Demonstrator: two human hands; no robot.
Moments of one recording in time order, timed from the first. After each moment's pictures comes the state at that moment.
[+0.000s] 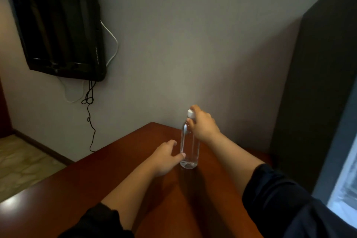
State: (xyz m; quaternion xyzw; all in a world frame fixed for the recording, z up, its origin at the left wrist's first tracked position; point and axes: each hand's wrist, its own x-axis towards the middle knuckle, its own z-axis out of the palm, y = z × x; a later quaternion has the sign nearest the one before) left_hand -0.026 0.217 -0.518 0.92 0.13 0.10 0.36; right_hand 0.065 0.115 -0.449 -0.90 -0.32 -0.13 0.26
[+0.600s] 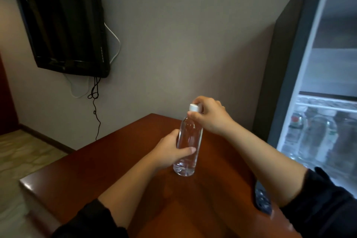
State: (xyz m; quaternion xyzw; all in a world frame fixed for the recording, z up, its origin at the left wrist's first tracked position) left_hand -0.124 0.142 -0.490 0.87 0.06 0.14 0.47; right_hand -0.047 0.017 -0.406 -0.88 -0.35 -0.15 0.29
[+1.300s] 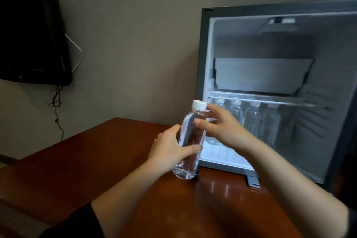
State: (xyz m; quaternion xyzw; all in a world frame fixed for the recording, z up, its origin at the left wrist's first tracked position) left_hand -0.172 -0.042 -0.457 0.88 0.01 0.25 0.40; right_hand -0.123 -0.192 -0.406 -0.77 -0.36 -0.06 0.52
